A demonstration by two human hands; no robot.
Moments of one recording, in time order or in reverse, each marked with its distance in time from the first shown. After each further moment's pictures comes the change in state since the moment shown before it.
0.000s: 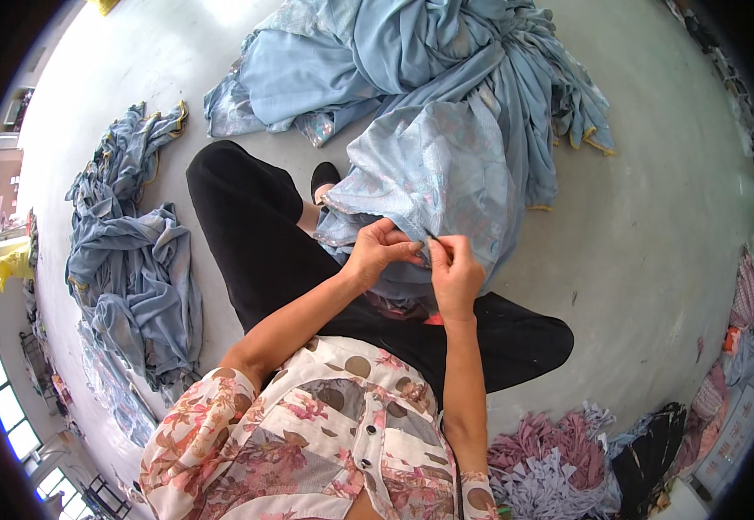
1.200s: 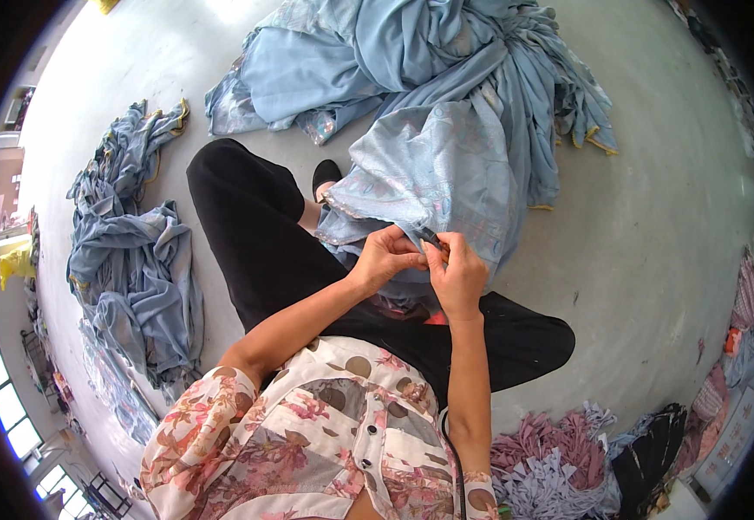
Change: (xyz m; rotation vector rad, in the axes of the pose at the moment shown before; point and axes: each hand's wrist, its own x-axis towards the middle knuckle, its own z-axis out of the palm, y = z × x) left_hand -0.004 -0.008 0.001 0.147 -0.084 -0.009; right_hand 0.007 -0.007 -0.004 -0.150 -0.074 -0.193
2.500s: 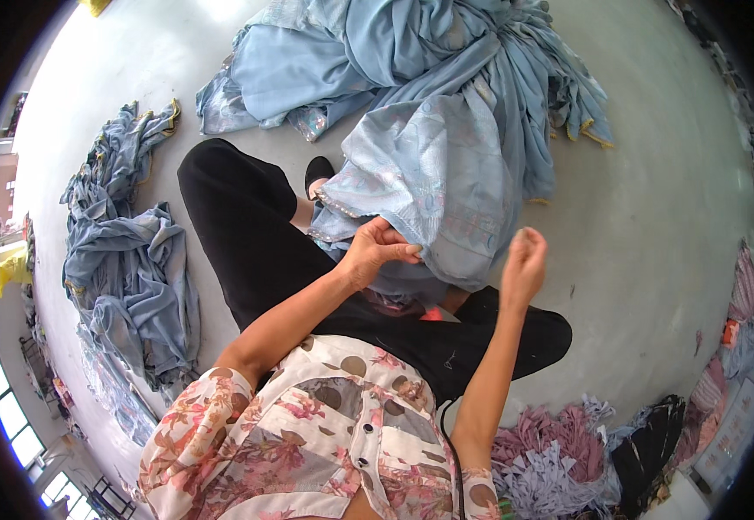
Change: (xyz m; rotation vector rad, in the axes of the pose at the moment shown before) left_hand 0.005 0.008 -0.005 -0.128 -0.006 -0.045; right_hand 0.003 0.080 -0.053 0.026 0.305 0.455
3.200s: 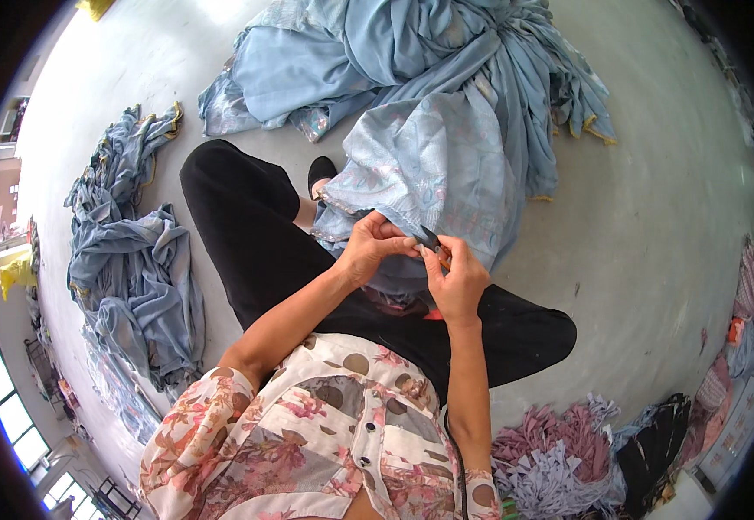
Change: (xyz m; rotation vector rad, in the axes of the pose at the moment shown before) left_hand 0.003 -0.001 -0.004 -0.054 0.031 0.055; right_hand -0.063 -0.056 0.039 0.030 -0.255 -0.407
